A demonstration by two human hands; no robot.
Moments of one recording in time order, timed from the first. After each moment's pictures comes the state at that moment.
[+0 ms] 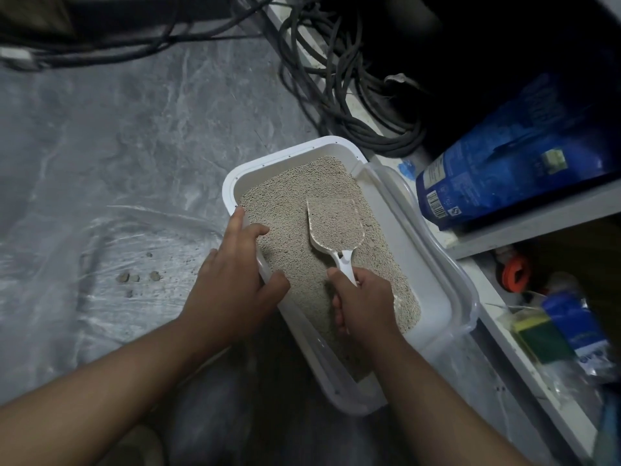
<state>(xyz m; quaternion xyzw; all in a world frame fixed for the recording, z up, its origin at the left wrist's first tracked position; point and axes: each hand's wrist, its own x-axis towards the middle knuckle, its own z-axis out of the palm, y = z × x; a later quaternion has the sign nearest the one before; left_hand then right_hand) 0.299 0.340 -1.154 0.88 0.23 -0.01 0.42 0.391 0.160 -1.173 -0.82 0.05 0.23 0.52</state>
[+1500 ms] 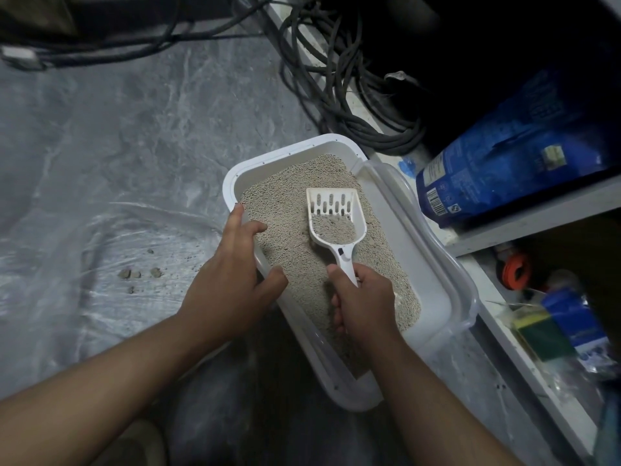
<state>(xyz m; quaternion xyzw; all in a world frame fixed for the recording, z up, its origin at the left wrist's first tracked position) 0.296 0.340 -1.172 0.88 0.22 0.03 0.43 0.385 0.159 -1.165 -0.83 0.03 0.22 0.52</state>
